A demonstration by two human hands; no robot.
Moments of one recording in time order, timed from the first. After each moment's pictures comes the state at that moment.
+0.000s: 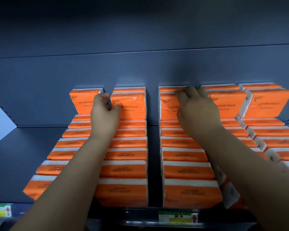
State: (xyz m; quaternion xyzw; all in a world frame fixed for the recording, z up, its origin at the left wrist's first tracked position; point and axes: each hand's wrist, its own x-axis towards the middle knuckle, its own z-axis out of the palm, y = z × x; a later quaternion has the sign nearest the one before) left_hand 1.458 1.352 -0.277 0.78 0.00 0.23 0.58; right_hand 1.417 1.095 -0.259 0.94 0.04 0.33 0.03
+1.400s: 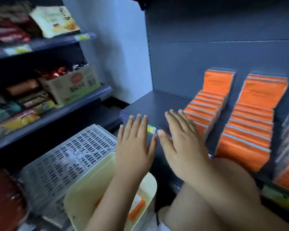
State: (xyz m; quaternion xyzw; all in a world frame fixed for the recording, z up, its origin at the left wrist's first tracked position) left_hand 1.132 1.535 -0.314 0.94 0.16 0.31 0.05; right_hand 1.201 1.391 -0.291 0.85 0.36 0.20 -0.32
